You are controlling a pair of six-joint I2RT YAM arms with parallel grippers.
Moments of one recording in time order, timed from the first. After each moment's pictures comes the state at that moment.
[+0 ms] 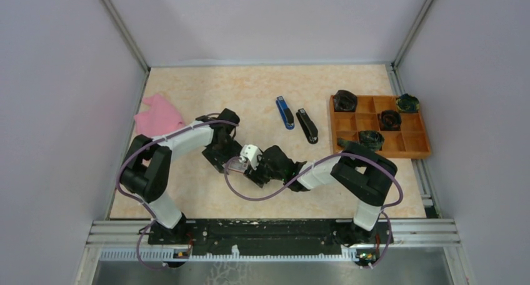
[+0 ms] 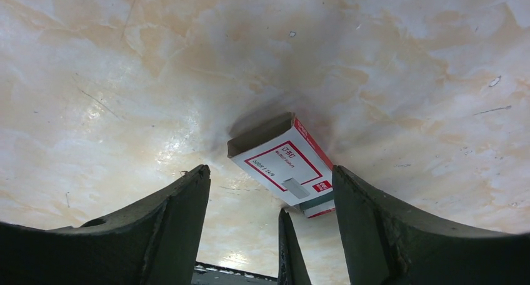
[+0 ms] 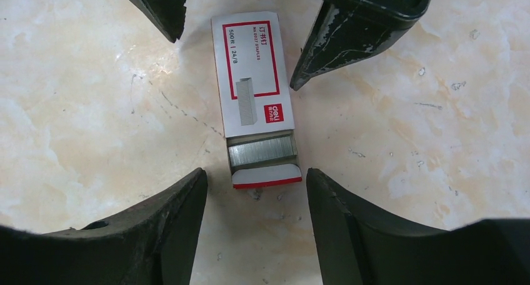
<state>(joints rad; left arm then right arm) -0.53 1.69 1.05 -0.81 -0.04 -1.28 1.02 1.75 0.69 0.51 -0.07 -0.16</state>
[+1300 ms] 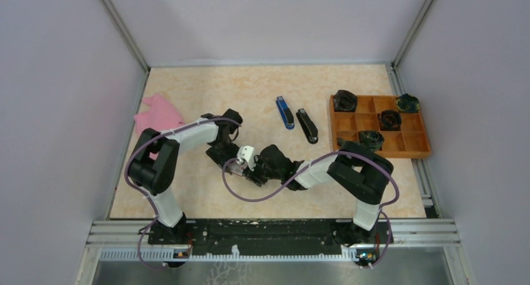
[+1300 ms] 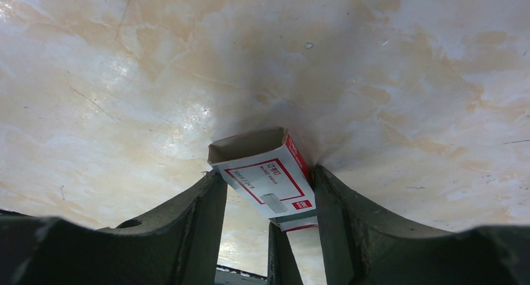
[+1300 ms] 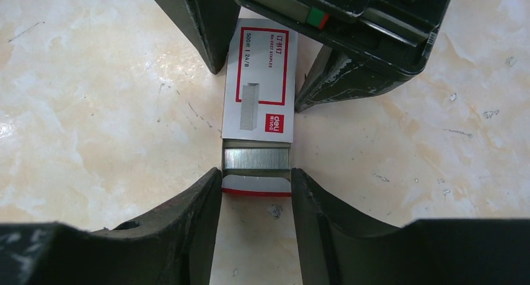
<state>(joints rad) -0.53 1.78 1.10 -0.85 -0.03 -1.31 1.02 1.78 0.72 0.51 -0.14 -0.18</state>
